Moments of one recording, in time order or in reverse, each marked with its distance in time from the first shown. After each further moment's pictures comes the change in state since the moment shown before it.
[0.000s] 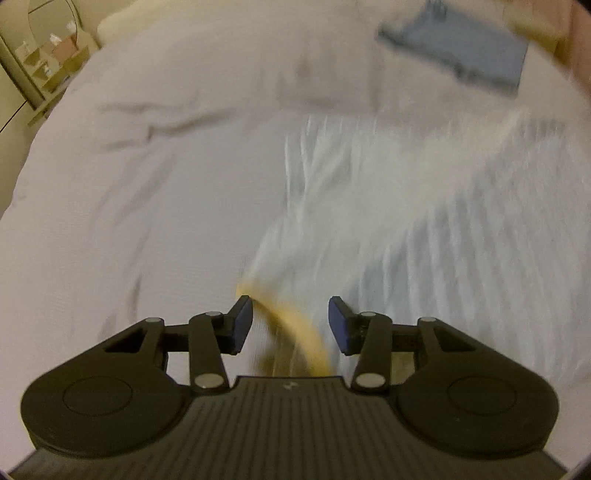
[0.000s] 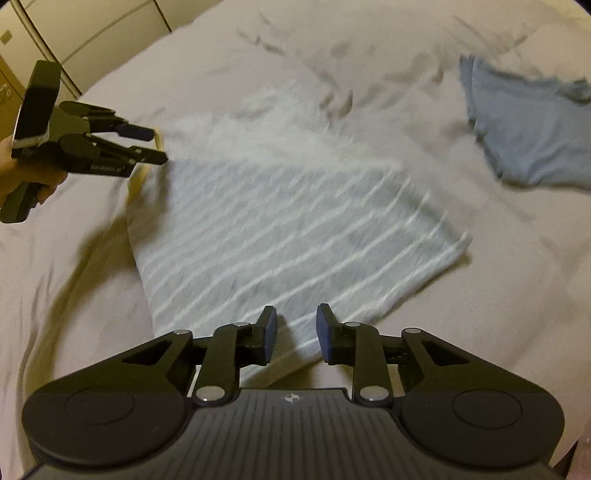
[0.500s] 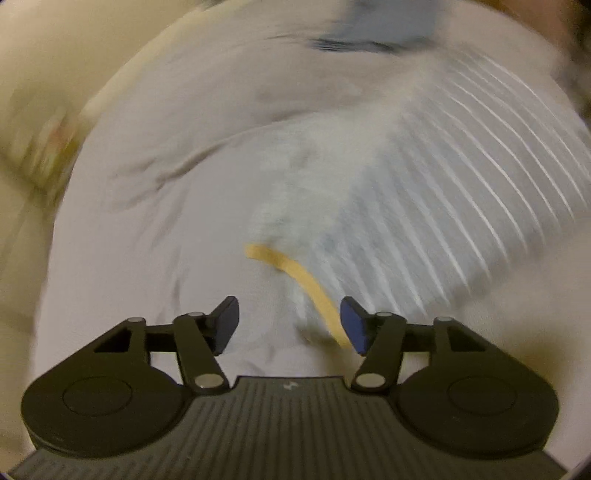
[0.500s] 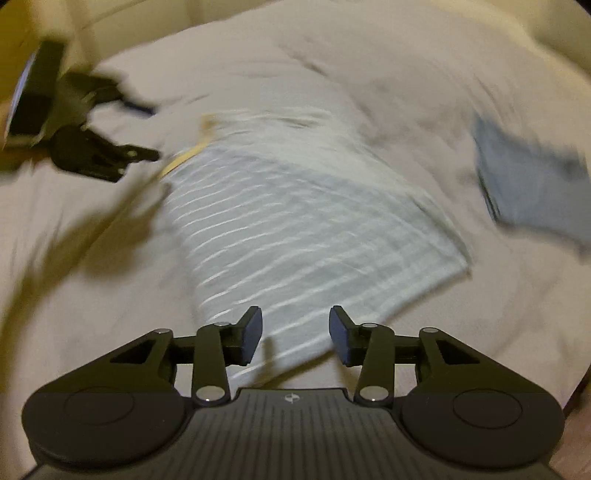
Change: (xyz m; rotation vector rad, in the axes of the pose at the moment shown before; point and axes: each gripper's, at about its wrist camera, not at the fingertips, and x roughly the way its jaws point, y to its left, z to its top) left arm -0.062 -0.043 -0.069 0.462 -0.158 0.085; right arm -0.031 0.091 -0.030 -0.275 -0.069 -0.156
